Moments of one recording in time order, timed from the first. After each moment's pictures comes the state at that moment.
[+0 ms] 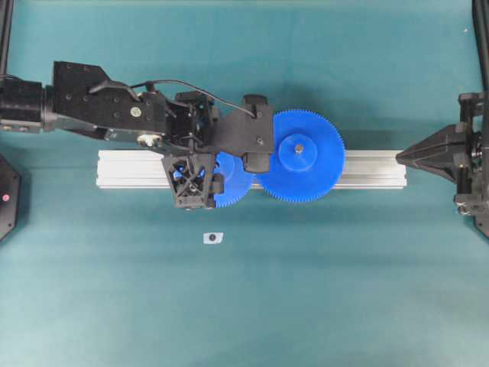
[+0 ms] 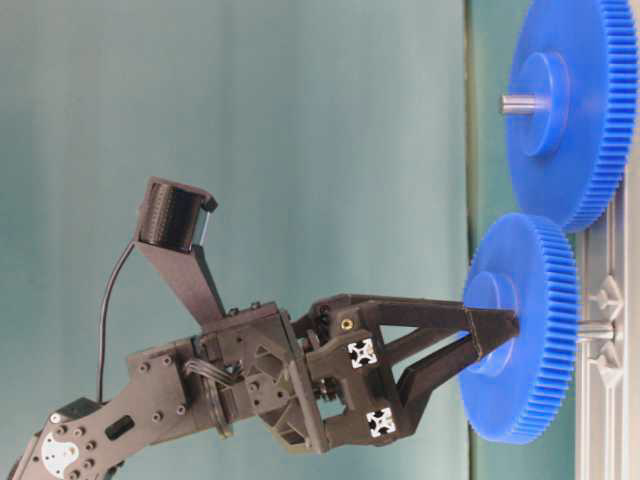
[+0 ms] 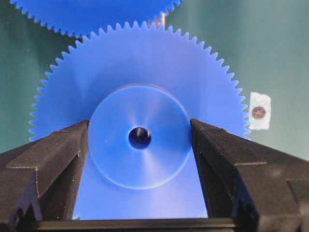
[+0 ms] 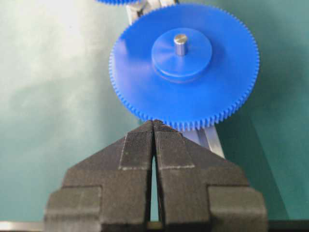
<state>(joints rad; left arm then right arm) 0.07 0.10 0.28 0.03 0.85 0.05 -0.12 -0.98 1.24 0.04 0.25 0.14</state>
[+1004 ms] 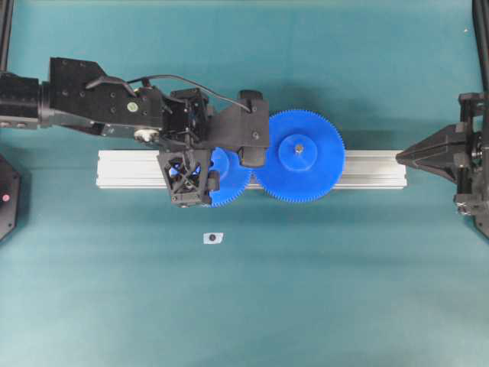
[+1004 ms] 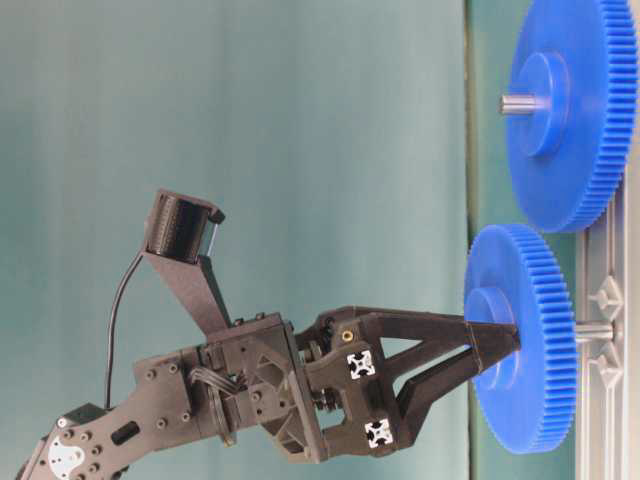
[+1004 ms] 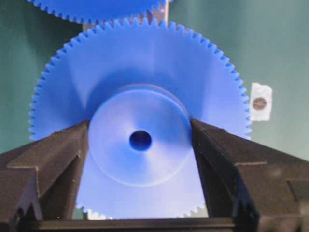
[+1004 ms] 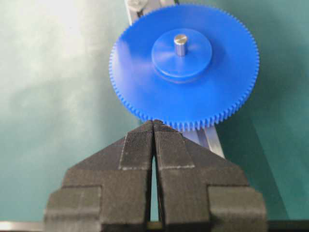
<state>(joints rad) 0.09 0.09 0.30 0.02 0.87 0.06 -0.12 -0.98 1.24 0.04 0.25 0.14</state>
